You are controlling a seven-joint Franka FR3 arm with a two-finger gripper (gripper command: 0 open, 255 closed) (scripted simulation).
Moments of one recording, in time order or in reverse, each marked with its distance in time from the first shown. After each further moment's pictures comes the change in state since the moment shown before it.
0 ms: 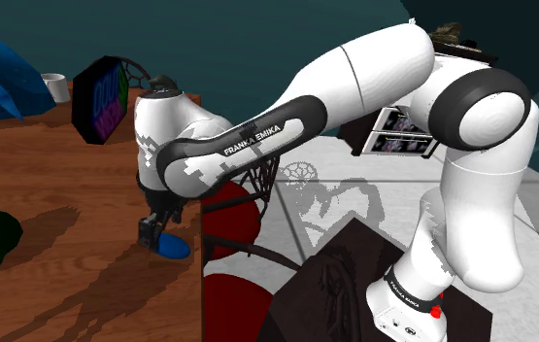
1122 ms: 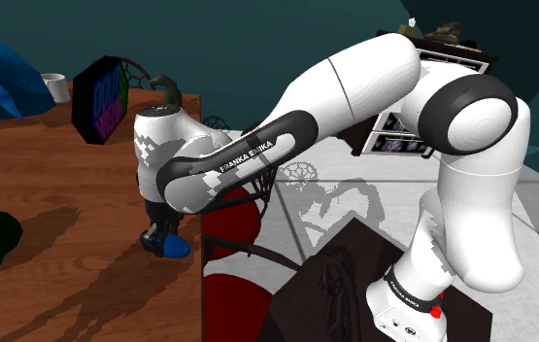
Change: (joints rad) arm 0.011 0.042 -0.005 -0.011 -0.015 0.052 0.016
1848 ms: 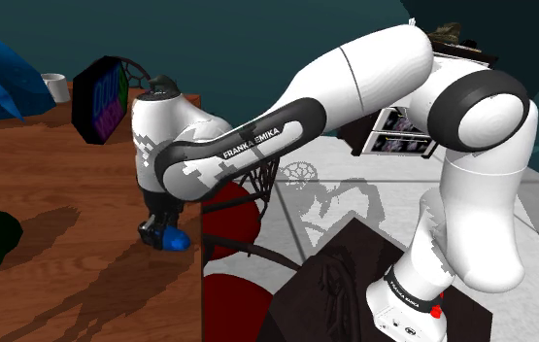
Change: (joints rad) arm -0.001 -0.036 0.001 0.019 0.001 -0.054 0.001
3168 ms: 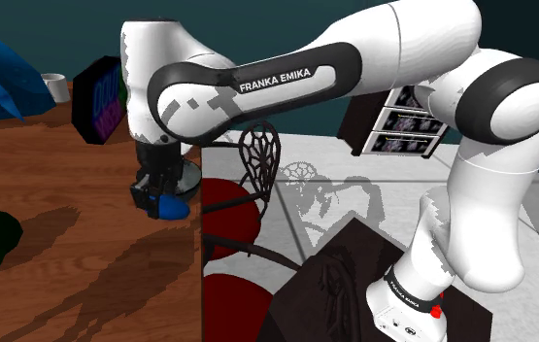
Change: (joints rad) arm -0.002 -0.102 0.002 0.128 0.003 -0.230 0.008
